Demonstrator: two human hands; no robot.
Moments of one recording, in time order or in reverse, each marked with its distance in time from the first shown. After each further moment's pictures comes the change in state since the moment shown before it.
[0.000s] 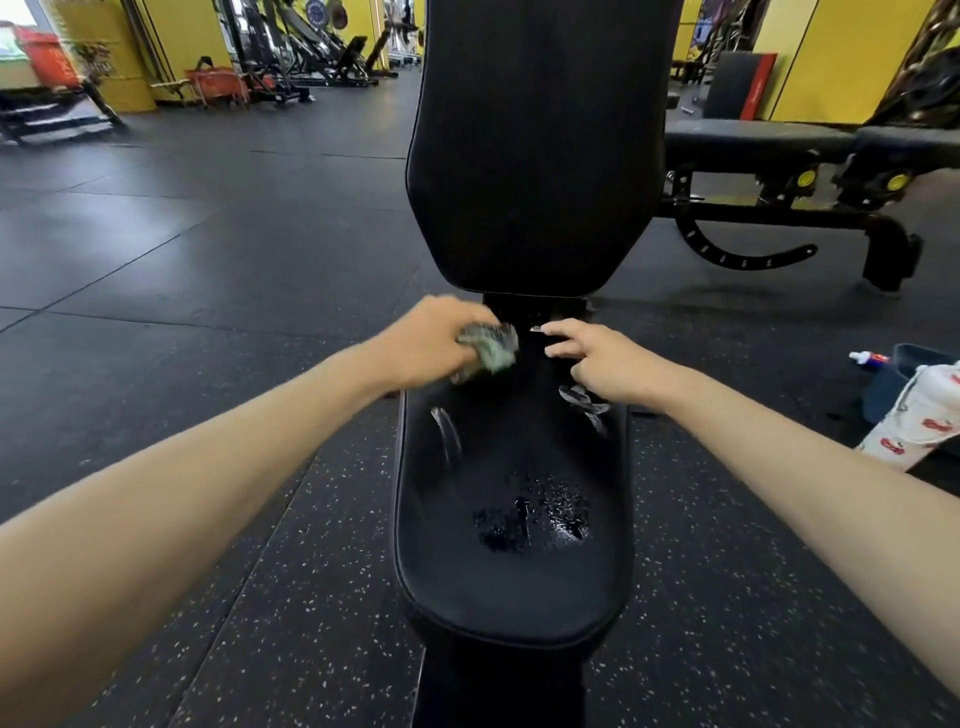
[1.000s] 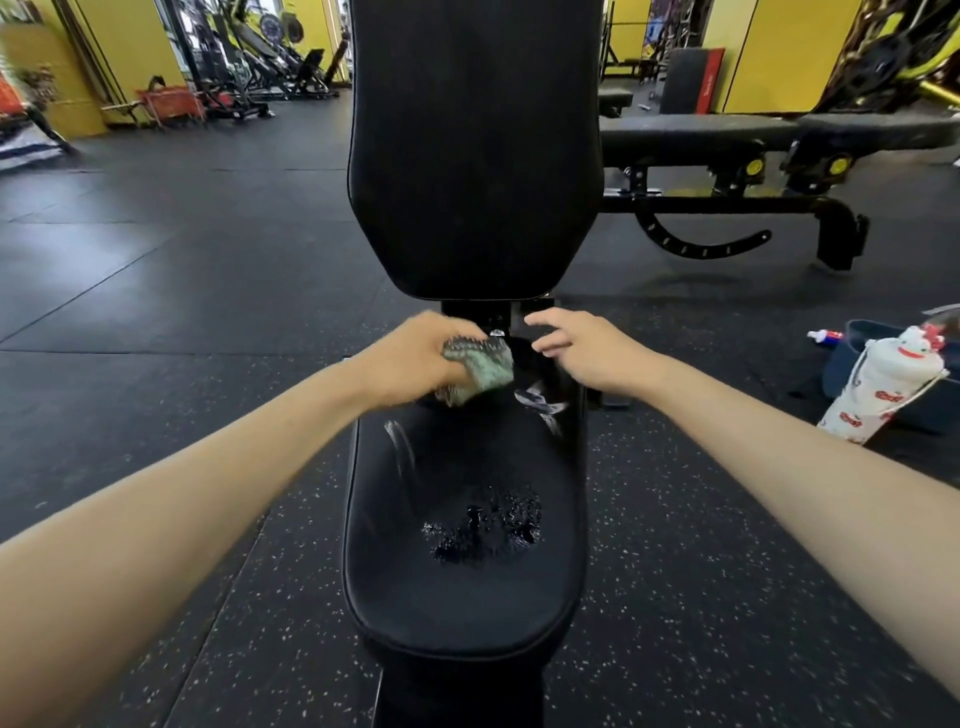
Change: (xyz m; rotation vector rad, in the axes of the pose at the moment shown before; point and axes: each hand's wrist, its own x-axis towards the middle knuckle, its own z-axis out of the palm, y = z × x) left_hand 0.006 0.033 0.008 -0.224 -0.128 -0.058; right_hand -0.007 0.019 -0.022 -0.017 0.082 -0.033
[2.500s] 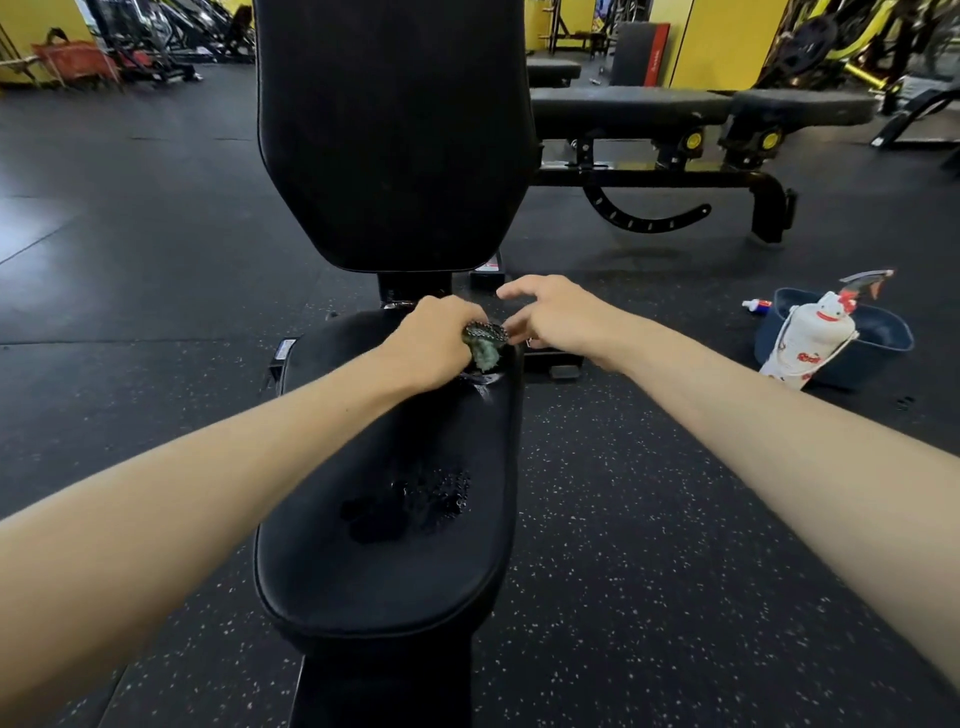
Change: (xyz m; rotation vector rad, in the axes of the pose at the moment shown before) left_hand 0.043 0.029 0.060 0.192 0.076 0.010; right_hand -0.018 0.011 -0.016 0.176 0.059 0.149
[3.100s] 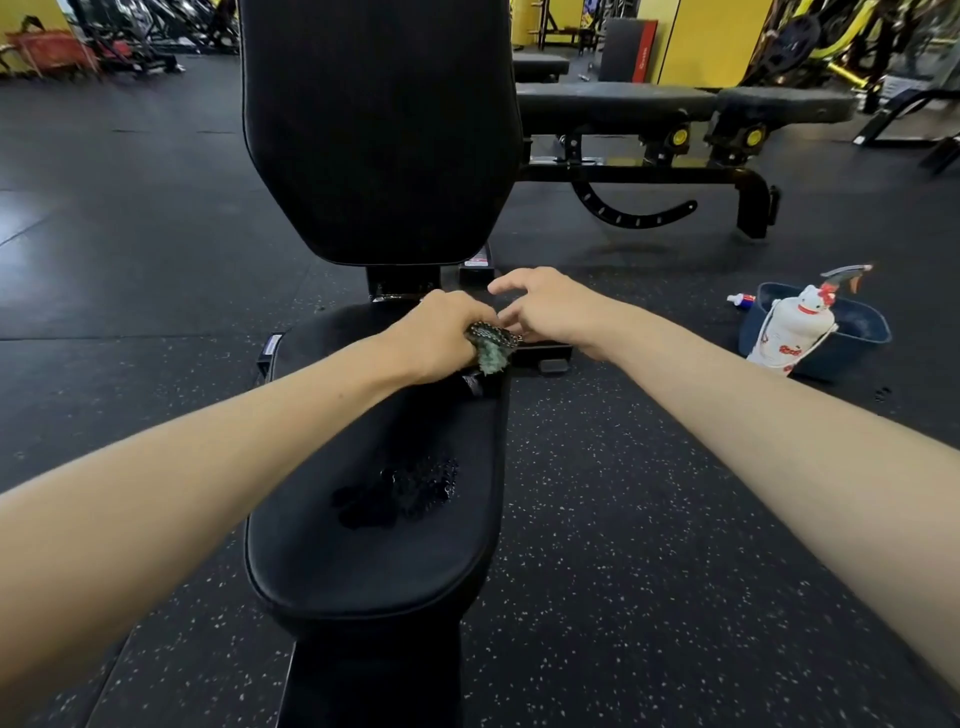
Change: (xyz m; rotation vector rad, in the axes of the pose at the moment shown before) left_hand -0.006 0.013 0.001 0.007 -0.106 0.079; right_hand -0.004 -0.002 -0.003 -0.020 0.001 -0.001
